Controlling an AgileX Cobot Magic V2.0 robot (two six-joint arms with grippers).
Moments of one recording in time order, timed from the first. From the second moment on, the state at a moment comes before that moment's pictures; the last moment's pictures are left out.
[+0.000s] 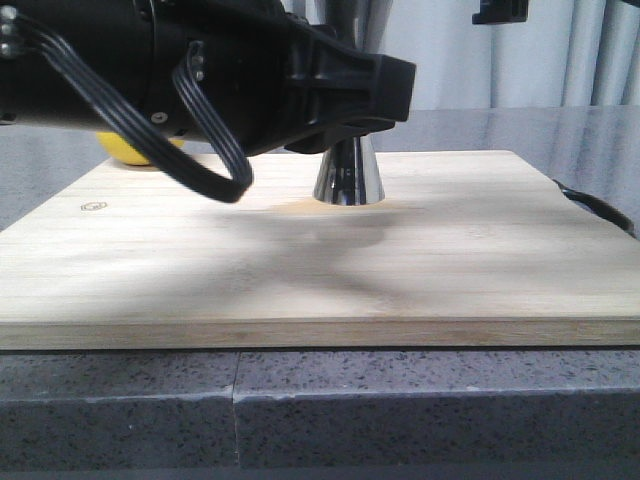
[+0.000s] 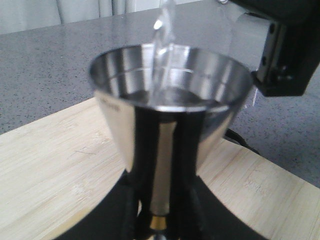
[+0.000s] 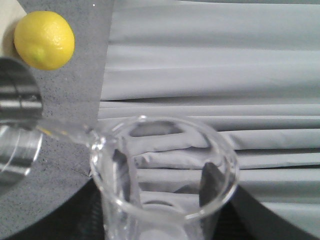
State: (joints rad) left arm -0.92 1.53 -0.72 0.02 -0.52 -0.14; right arm 0.41 1.26 -0.81 -0.75 -0.47 -0.90
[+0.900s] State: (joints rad) left arm -0.92 1.53 -0.72 0.02 -0.52 -0.14; right arm 0.41 1.26 -0.81 -0.78 -0.48 -0.97
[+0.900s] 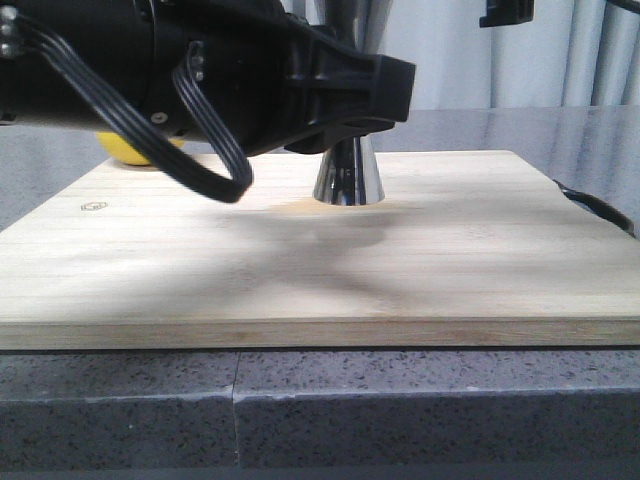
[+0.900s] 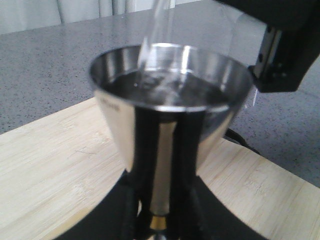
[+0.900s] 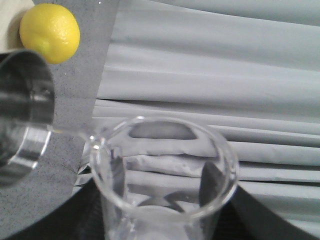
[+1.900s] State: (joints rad) left arm -0.92 1.53 -0.72 0.02 -0.52 -0.14; right arm 0.41 1.26 -0.81 -0.43 -0.42 -0.69
